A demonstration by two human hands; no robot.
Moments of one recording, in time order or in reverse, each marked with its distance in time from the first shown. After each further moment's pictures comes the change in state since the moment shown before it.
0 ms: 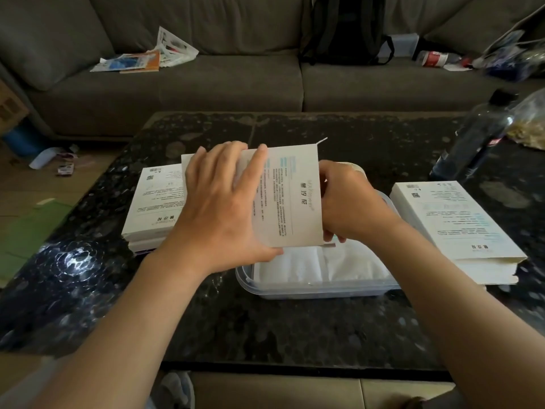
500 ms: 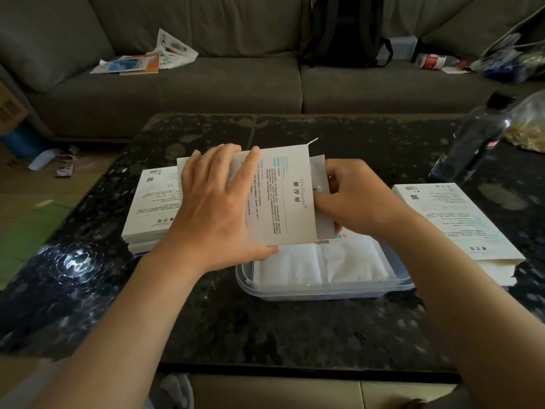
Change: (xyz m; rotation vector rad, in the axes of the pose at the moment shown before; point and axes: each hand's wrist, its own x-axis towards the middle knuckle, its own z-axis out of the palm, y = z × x) left_hand 0.000 -0.004 0.002 -0.018 -0.029 -0.045; right_hand 0.000 0.010 -0.010 0.199 -0.028 -0.054
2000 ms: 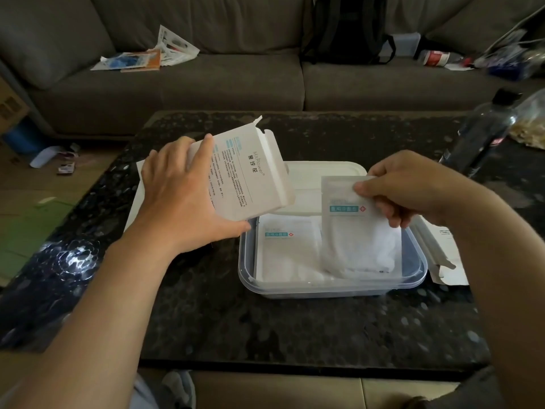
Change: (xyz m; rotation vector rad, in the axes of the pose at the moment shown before) left_hand 0.001 -0.038 -0.011 0.002 -0.109 -0.258; right_hand -0.005 0.010 -0.061 -0.101 -0.103 0.341
